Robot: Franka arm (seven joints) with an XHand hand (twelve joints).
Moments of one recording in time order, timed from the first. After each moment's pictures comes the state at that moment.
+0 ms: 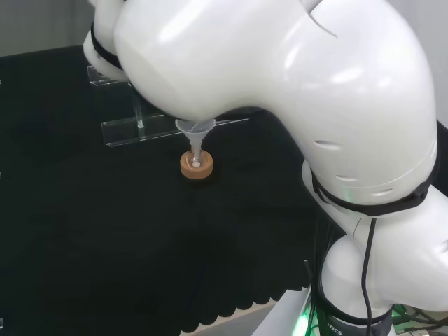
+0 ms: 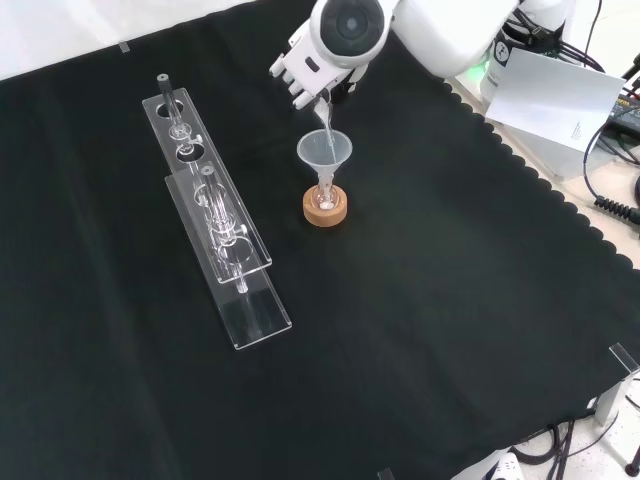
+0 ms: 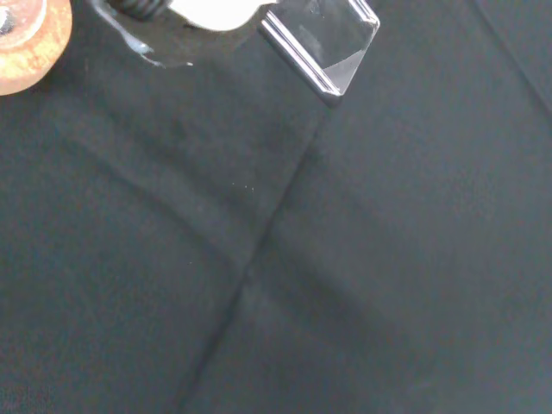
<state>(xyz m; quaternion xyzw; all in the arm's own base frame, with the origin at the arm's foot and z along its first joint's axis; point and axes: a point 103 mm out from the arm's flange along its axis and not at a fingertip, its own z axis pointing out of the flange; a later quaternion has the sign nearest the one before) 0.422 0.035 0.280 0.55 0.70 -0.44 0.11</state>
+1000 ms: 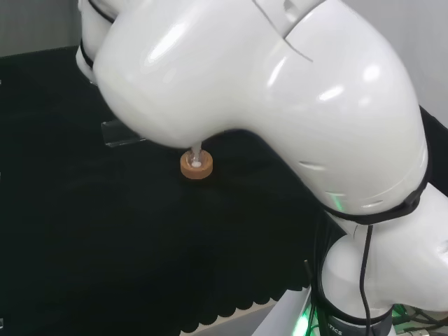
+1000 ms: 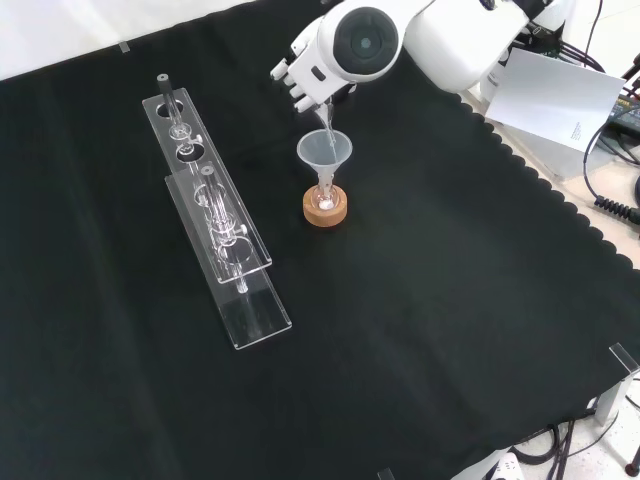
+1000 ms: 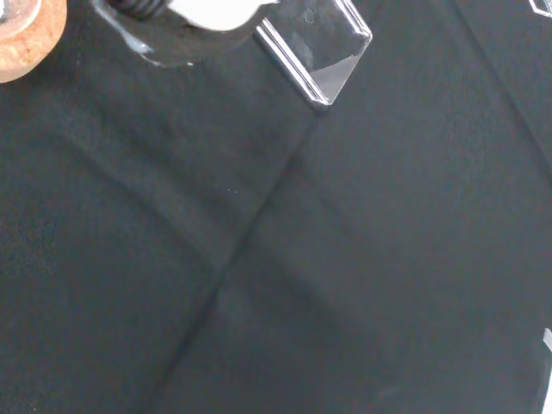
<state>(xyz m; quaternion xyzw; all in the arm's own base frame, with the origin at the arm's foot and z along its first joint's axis) 0.426 0.042 0.285 0.53 0.70 -0.46 0.13</state>
